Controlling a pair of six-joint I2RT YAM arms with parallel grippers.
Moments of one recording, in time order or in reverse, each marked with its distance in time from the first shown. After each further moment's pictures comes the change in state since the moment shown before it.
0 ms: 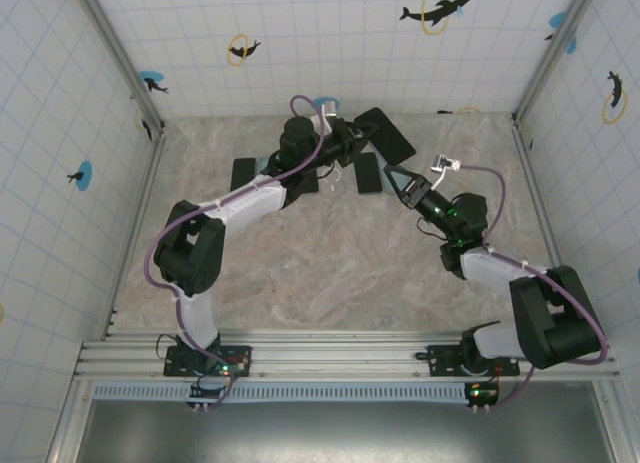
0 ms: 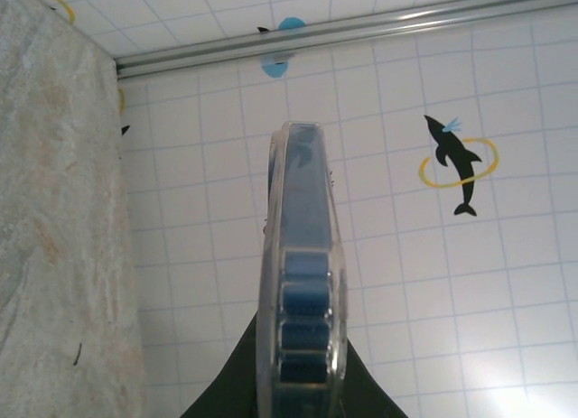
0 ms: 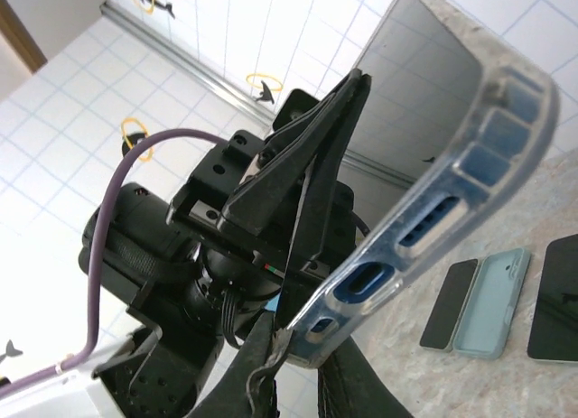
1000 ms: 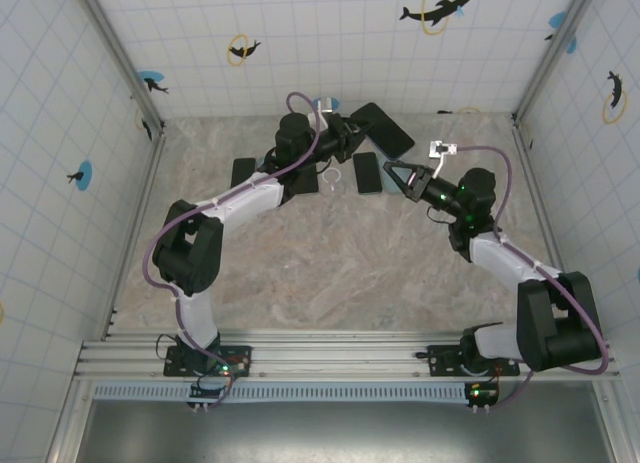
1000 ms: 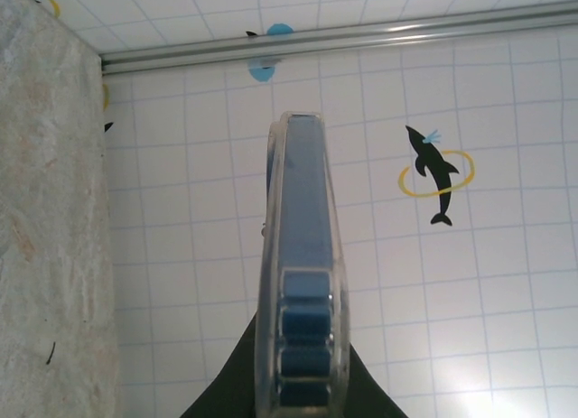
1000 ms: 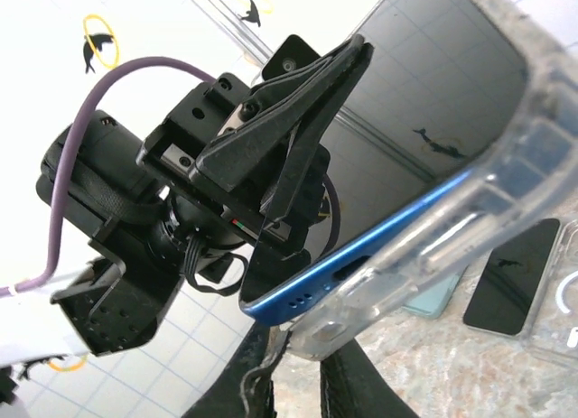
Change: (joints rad) left arm 0.020 -0.002 0.016 0.004 0.027 -0.033; right arm -0.091 -0.017 0.154 -0.311 -0.225 -0.222
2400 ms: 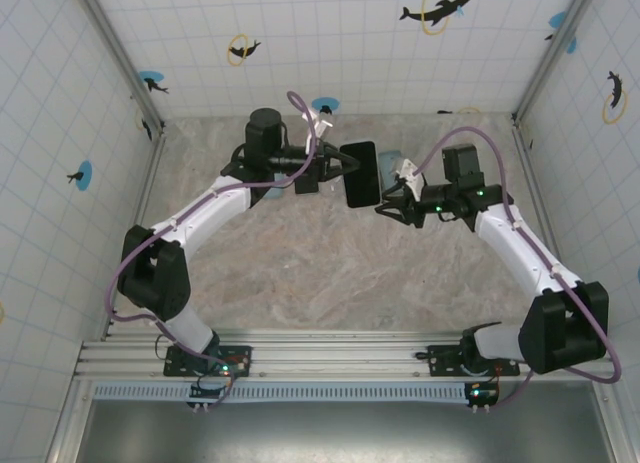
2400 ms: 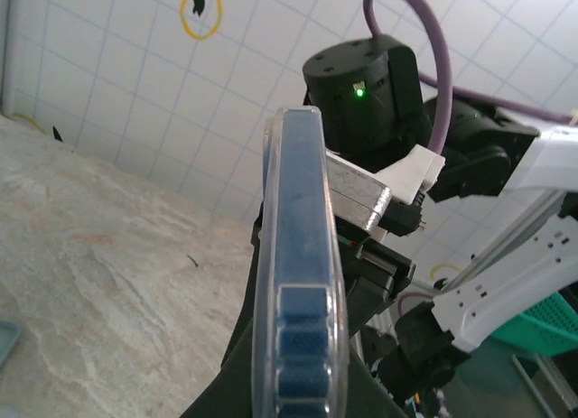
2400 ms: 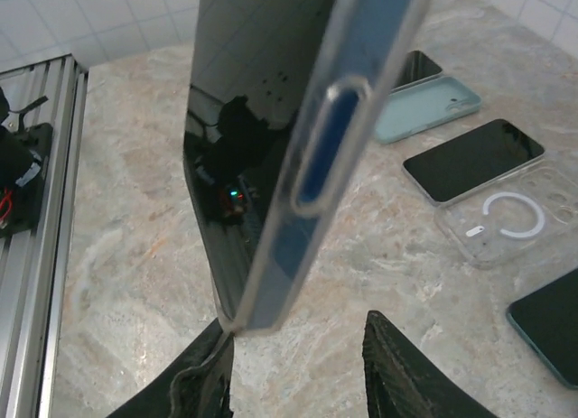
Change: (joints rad) left arm 0.091 -0.234 -0.095 -0.392 0.594 1.211; right arm 0.067 -0.007 0.396 -1.318 -0.111 -1.463
